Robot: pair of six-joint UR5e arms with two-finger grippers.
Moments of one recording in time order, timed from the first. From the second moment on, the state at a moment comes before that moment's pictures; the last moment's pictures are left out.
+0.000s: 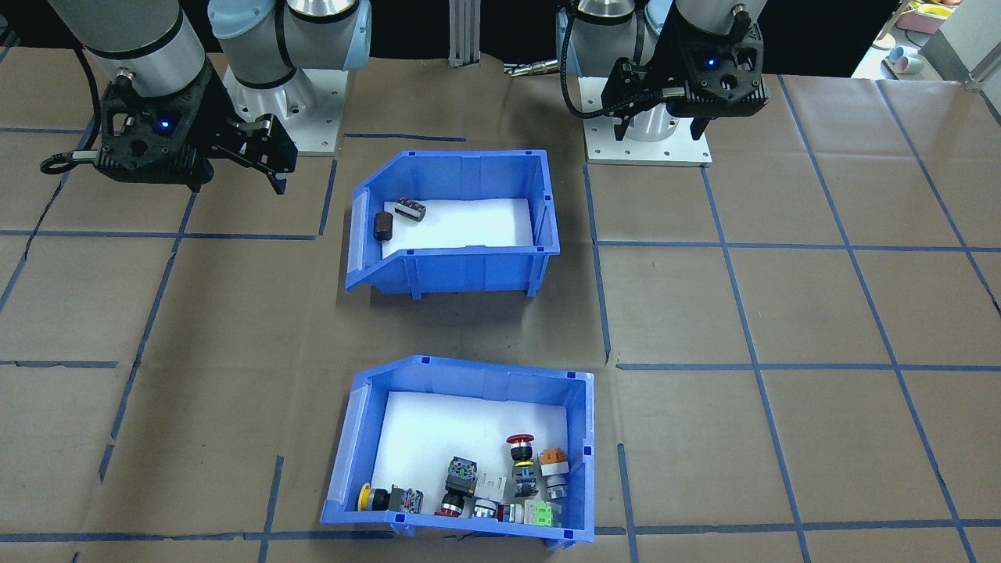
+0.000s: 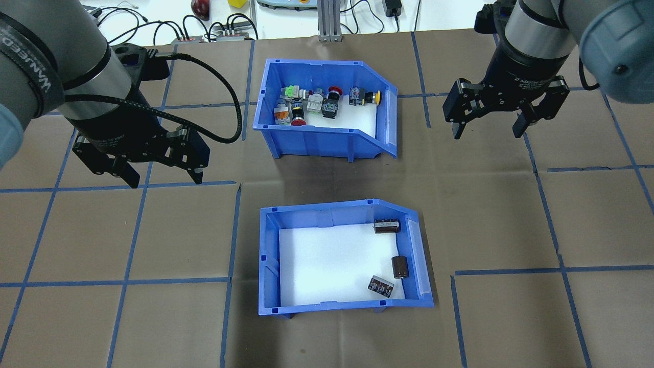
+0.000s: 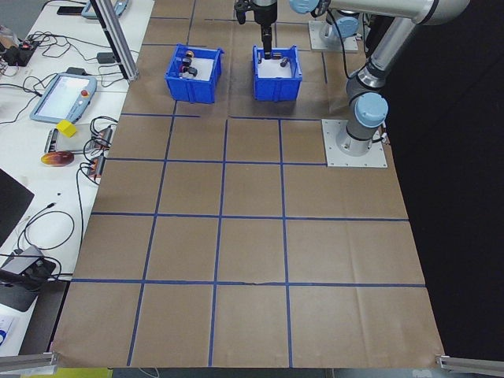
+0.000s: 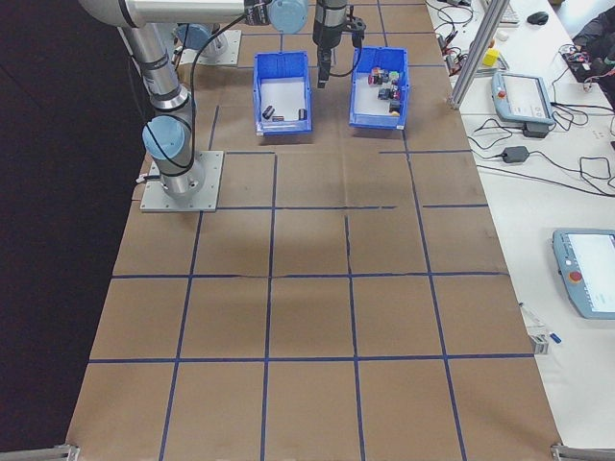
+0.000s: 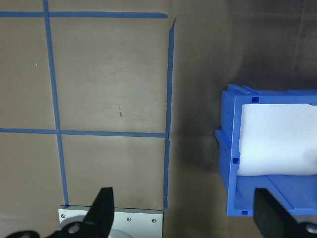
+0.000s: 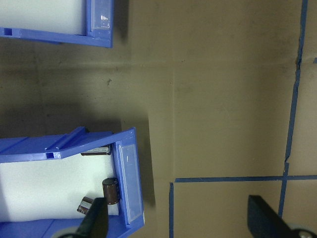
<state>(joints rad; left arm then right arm) -1.60 -1.42 -1.66 -1.74 1.58 -0.07 1.56 -1.58 1.59 -1.49 -1.56 0.01</state>
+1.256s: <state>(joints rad) -1.59 -1.41 -1.66 -1.73 1.59 -0.10 1.57 -1.58 1.58 -1.49 -1.55 0.00</state>
